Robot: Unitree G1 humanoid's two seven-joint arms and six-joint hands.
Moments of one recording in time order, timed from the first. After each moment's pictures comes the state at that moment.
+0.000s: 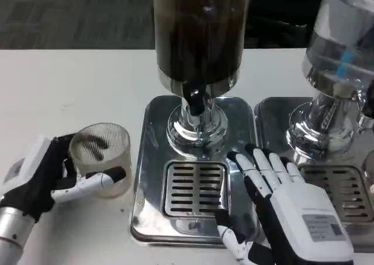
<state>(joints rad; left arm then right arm) -0.32 0.55 -0.17 1.15 0.43 -0.95 0.35 0.56 -0.19 0.42 -0.52 -1.11 0.05 -0.12</state>
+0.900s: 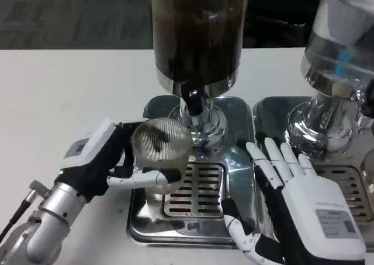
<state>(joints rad) -0.44 0.46 -0.29 1.11 0.56 -0.94 0.34 0.60 -0.16 0.40 -0.60 -1.11 0.05 -0.13</state>
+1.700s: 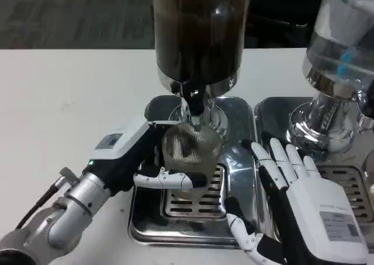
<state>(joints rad) -0.52 0.42 -0.39 1.13 0.60 -0.92 0.31 0.62 -0.13 0.41 -0.60 -1.12 0.05 -0.15</state>
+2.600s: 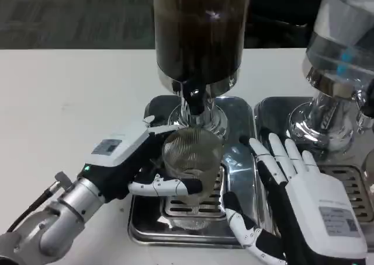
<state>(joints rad) -0.46 0.48 -0.41 1.00 0.64 -0.89 0.33 0.60 -0.13 0.41 -0.60 -1.11 0.05 -0.15</state>
